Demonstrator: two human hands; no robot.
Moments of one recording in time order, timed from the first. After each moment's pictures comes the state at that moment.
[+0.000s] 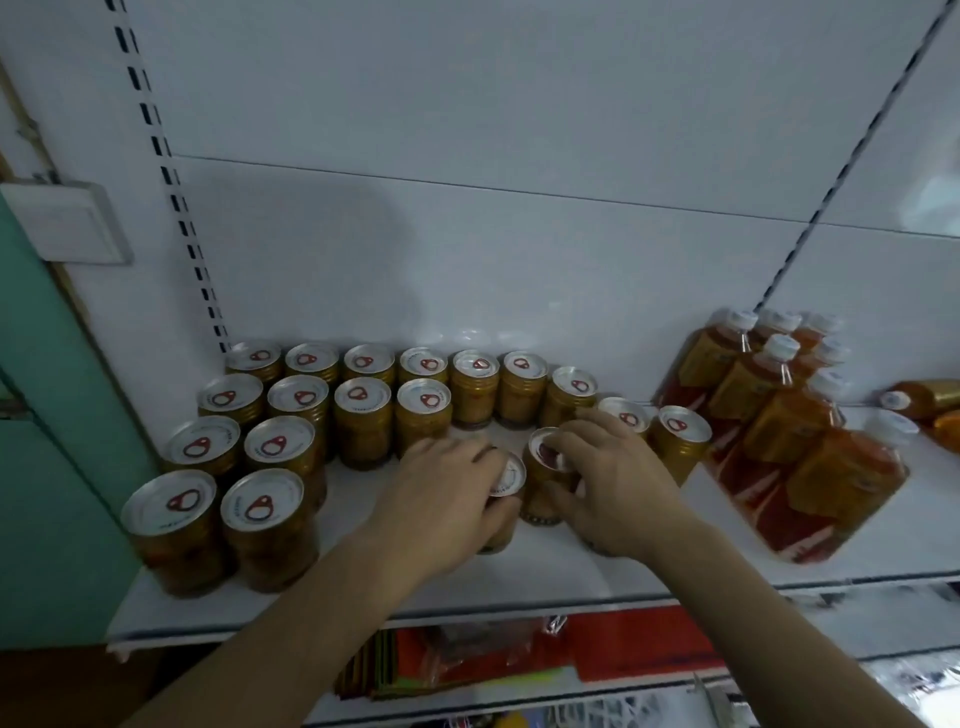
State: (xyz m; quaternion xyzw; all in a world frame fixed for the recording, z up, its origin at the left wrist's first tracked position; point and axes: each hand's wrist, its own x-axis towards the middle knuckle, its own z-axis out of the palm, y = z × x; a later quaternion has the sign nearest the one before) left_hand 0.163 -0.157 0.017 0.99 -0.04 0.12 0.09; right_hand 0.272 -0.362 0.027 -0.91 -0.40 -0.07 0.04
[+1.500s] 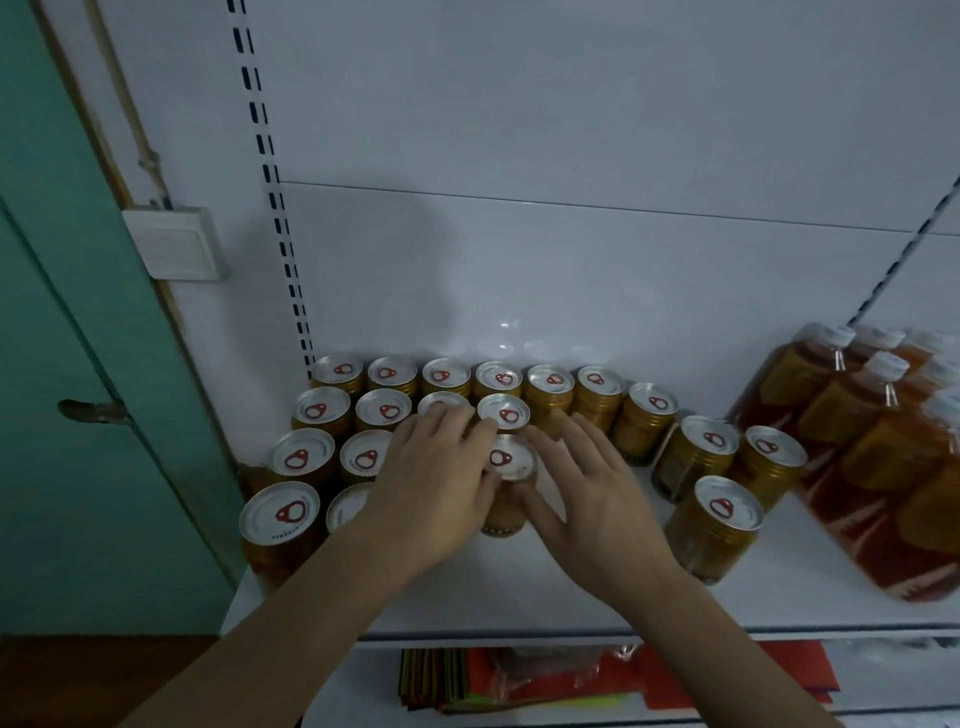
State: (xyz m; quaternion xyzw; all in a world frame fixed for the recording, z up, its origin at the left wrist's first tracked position) left_hand 0.132 -0.082 0.034 0.98 0.04 0.16 0.07; right_hand 0.220 -0.274 -0.002 -0.89 -0.41 -0.17 0.15
